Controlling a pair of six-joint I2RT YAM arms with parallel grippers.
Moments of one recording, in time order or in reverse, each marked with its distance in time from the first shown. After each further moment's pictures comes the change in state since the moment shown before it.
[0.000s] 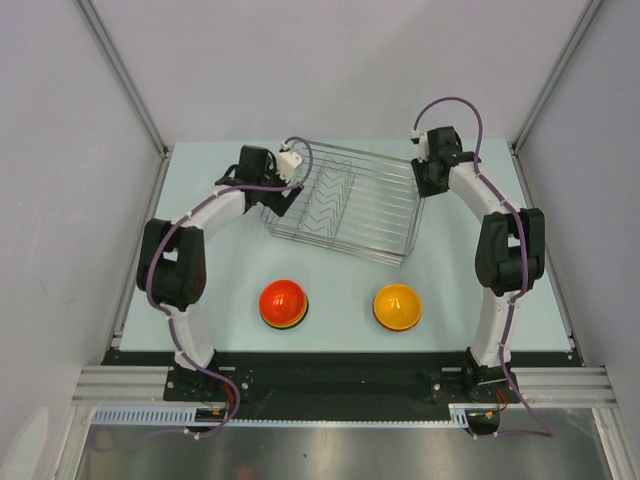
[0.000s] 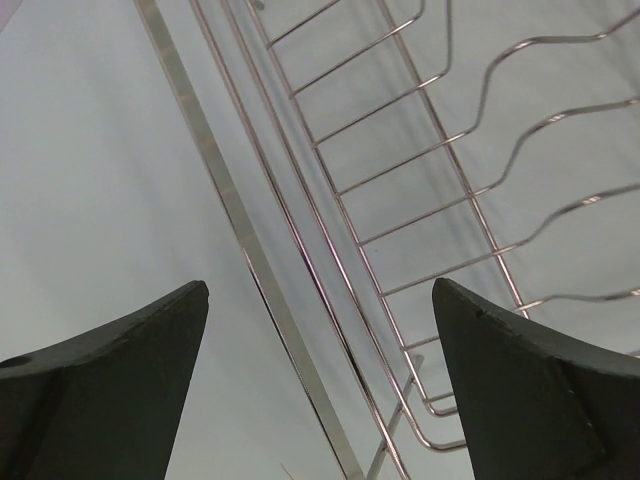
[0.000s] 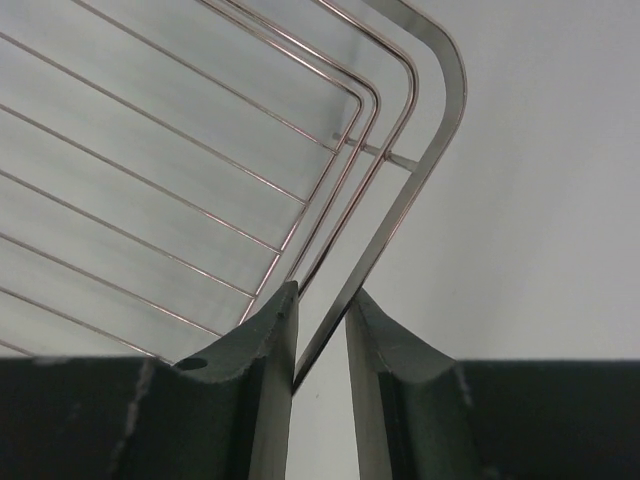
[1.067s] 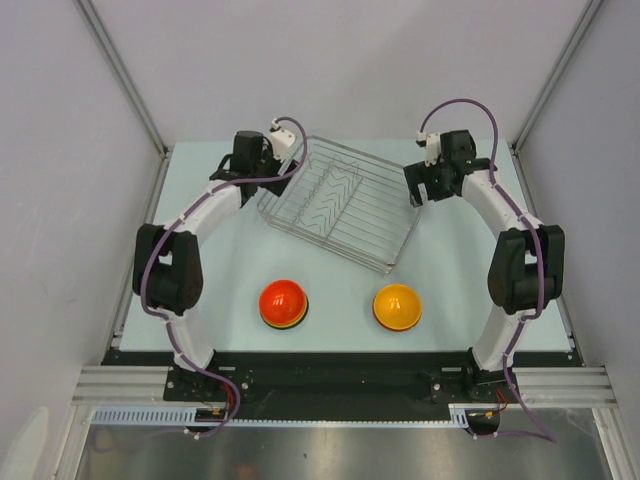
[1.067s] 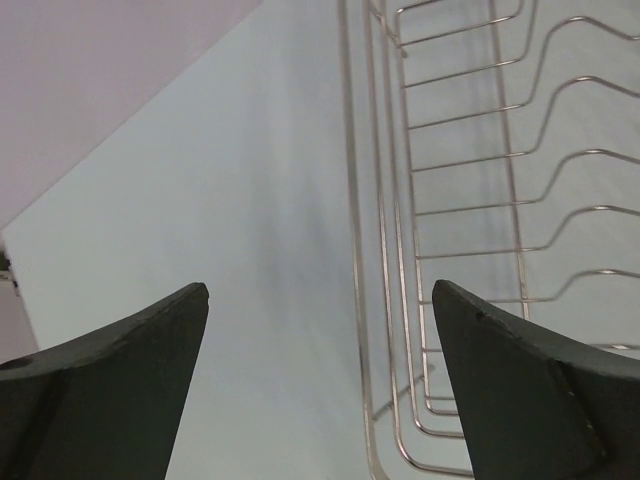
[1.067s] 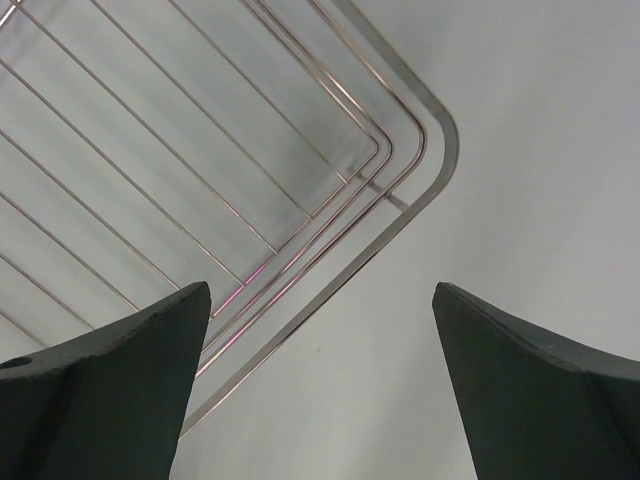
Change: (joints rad) left arm 0.000 -0.059 0.062 0.051 -0.105 -0.068; right arm -0.018 -0.147 -0.103 0.011 -0.106 -0.087
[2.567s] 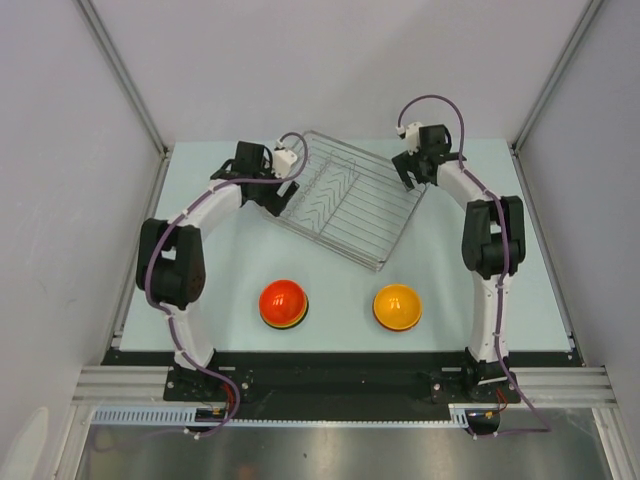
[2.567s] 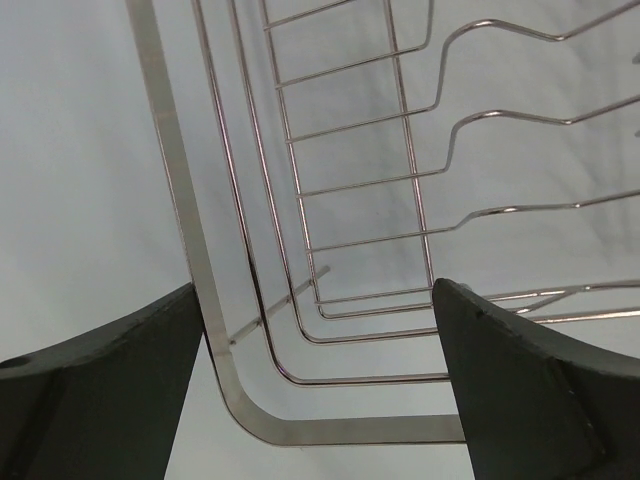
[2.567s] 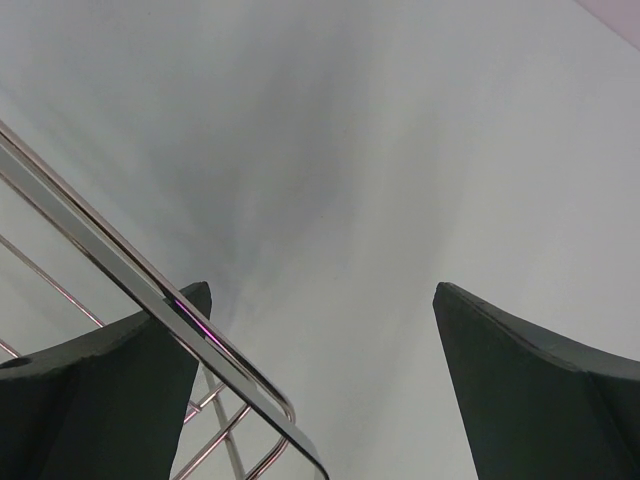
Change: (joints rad) left arm 0.028 0.065 0.013 -0.197 0.116 0.052; right arm 0.023 0.362 0.246 0.247 0.202 -0.187
